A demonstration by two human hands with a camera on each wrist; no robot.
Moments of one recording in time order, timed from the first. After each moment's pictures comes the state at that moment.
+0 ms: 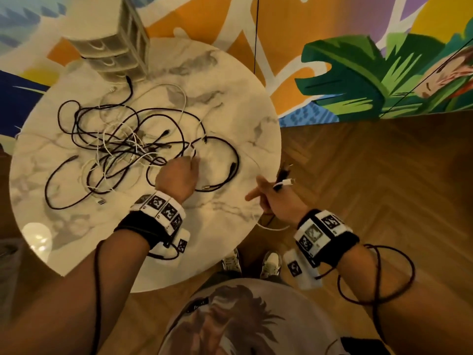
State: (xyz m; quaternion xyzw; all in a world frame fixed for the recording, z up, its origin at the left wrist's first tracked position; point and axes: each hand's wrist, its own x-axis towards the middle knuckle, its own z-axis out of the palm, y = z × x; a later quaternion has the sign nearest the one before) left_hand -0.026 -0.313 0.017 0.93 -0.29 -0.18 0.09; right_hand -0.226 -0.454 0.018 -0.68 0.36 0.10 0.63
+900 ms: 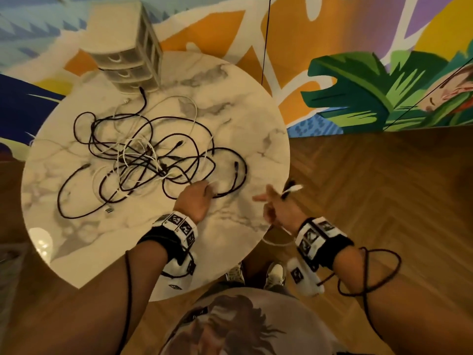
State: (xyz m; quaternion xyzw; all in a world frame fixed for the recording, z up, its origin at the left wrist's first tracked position) left_hand -0.045 -0.293 0.000 0.89 -0.31 -0.27 0.18; right_hand -0.209 -0.446 0.005 -0.55 0.44 0.07 0.71
